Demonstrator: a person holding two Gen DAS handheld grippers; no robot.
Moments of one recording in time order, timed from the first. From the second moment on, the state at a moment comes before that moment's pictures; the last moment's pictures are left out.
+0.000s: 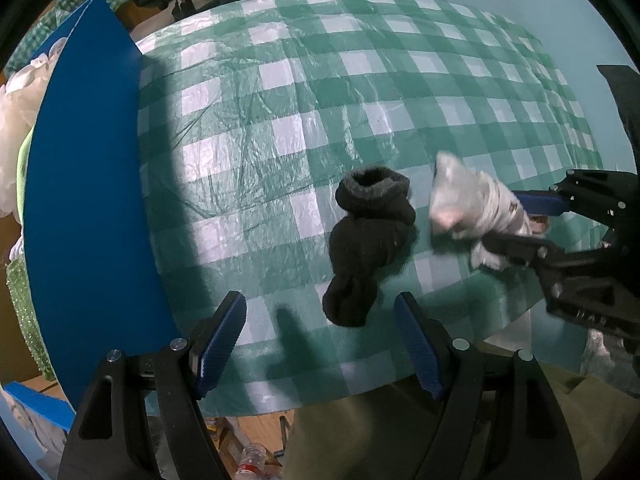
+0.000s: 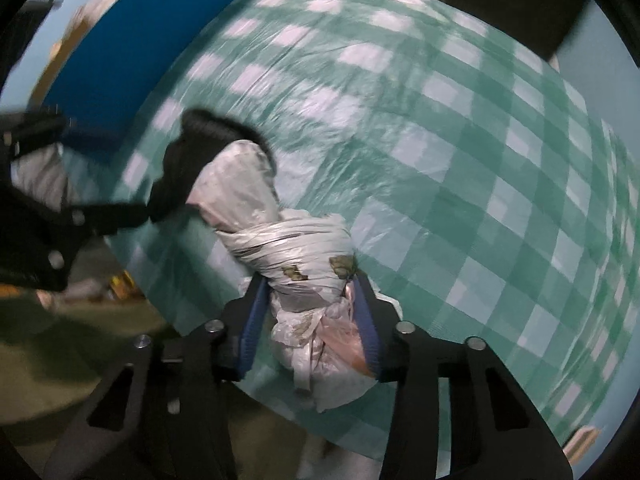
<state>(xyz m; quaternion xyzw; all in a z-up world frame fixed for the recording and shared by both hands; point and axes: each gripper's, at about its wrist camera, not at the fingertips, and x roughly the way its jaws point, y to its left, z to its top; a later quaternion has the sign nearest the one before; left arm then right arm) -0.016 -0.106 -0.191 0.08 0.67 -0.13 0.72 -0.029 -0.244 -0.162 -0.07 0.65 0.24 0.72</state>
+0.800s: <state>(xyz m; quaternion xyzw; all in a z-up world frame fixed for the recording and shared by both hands) 0.019 -0.151 -0.230 0.12 0.67 -0.14 0.72 -0.003 -0.268 -0.145 -0.01 0.63 0.19 0.75</state>
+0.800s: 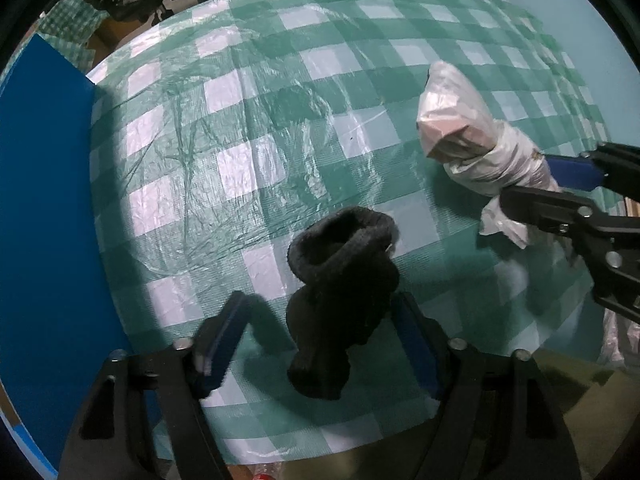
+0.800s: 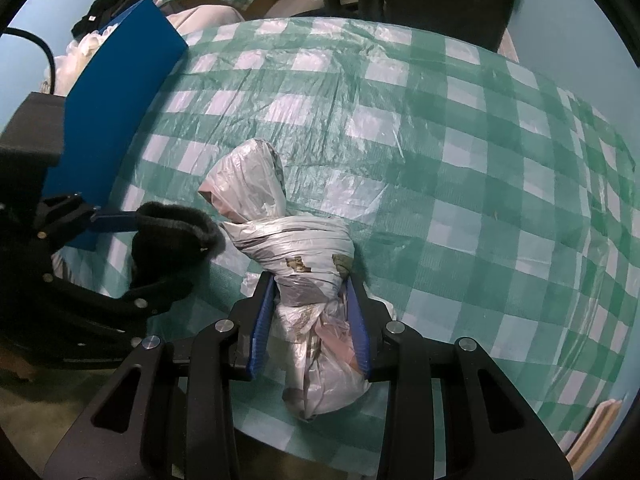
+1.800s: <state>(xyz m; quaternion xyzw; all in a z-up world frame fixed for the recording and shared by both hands) 0.005 -0.108 -0.127 0.05 0.60 -0.11 0.79 0.002 -0.263 -0.081 -0.02 0.59 0.17 0.79</state>
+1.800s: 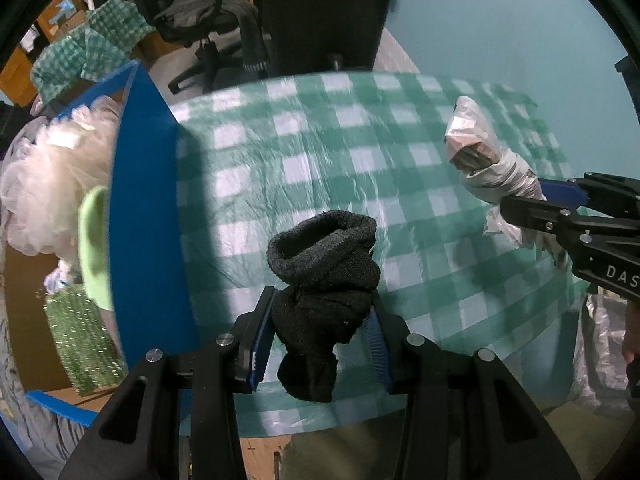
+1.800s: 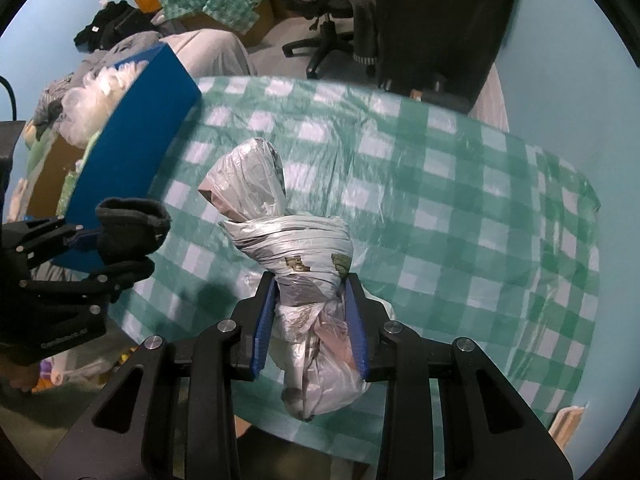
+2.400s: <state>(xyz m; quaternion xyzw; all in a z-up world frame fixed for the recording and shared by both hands) 0.009 -0.076 -0.063 0.03 0.57 -0.10 0.82 0.010 -0.231 -0.014 -0.01 0.56 0.18 0.81</state>
